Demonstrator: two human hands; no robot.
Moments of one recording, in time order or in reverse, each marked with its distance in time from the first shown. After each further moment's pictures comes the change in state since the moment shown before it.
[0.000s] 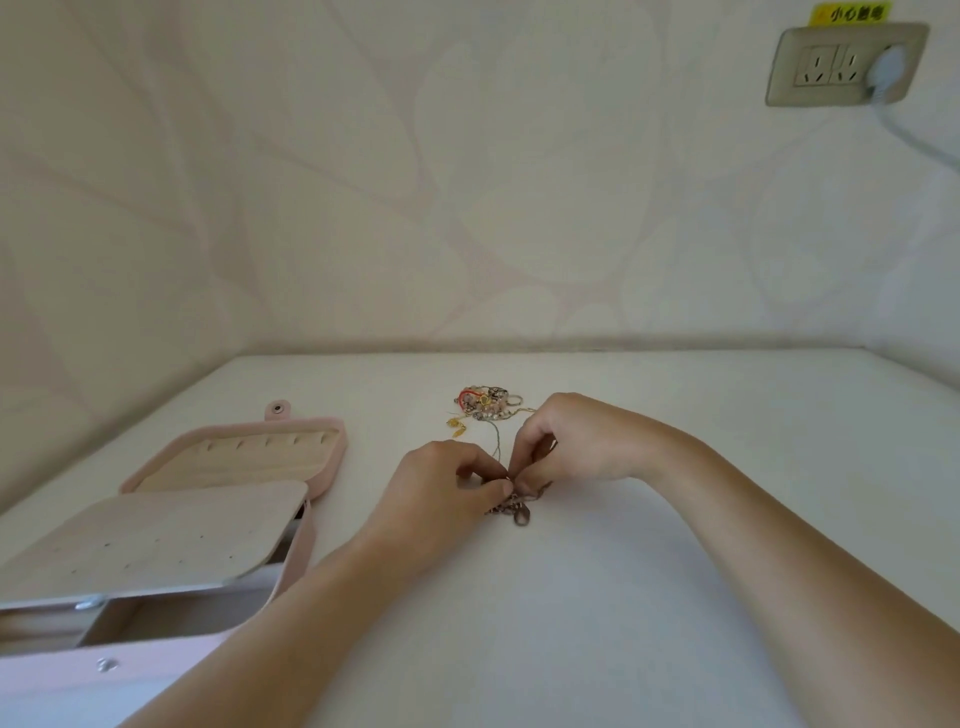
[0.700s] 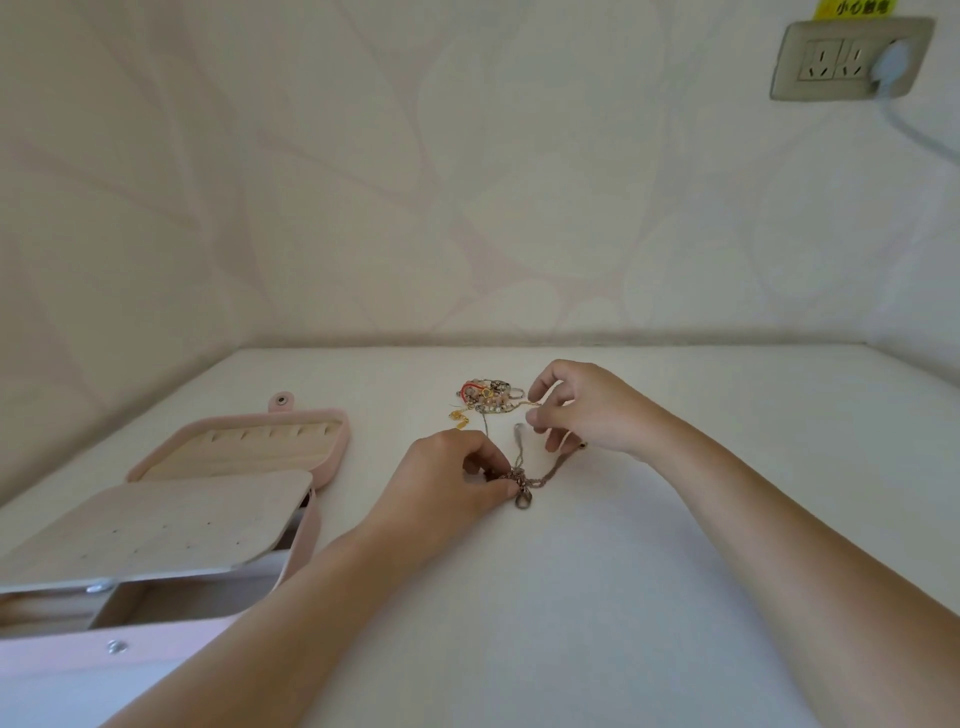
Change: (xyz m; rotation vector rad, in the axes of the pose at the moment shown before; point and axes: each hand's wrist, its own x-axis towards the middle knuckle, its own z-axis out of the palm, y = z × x) left_hand -0.003 0.005 -0.002 0.022 -0.007 0.050; right_hand 0.006 0.008 -0.003 0.309 0.332 0.119
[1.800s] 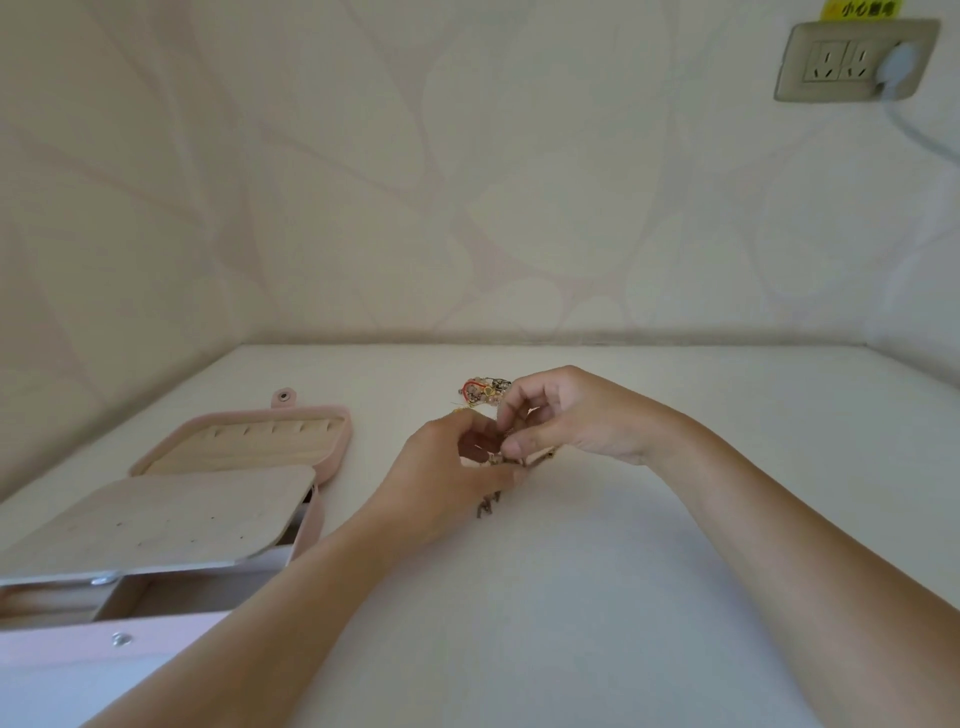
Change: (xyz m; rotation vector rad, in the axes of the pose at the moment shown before) left_hand 0.003 0.002 -0.005 -0.227 -0.018 -0.033; right_hand -0.008 -0.012 0.004 0.142 -0.329 -0.202
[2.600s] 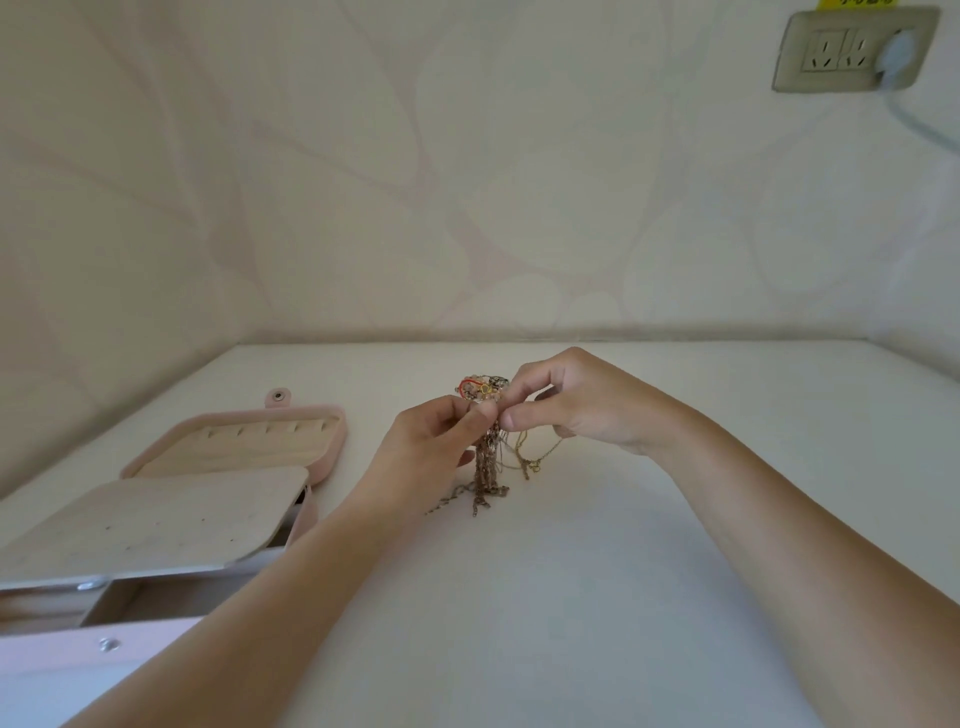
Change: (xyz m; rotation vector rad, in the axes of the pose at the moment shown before) left_hand 0.012 -0.007 -0.002 -0.396 0.039 -0.042; right_hand -0.006 -0.014 -0.002 -0.131 0.129 0.023
